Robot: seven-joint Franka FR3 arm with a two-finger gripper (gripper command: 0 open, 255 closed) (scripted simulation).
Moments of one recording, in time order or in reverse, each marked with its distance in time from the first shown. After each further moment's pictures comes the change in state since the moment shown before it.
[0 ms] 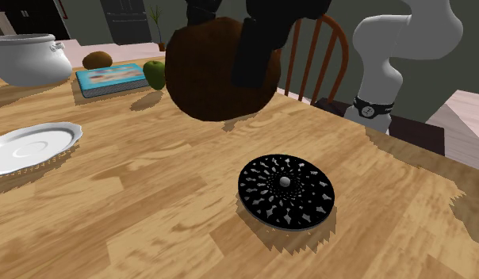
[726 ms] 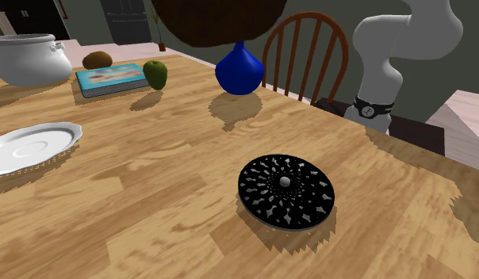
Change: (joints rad) arm 0.001 0.005 0.001 0.157 0.008 -0.151 -0.020
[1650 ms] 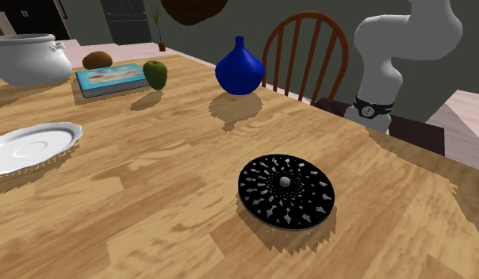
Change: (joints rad) arm -0.147 -0.214 -0.098 -0.267 0.069 0.076 -0.252
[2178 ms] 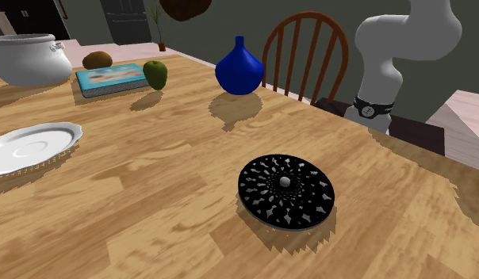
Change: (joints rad) arm -0.088 -0.053 -0.087 -0.066 0.044 0.021 -0.187
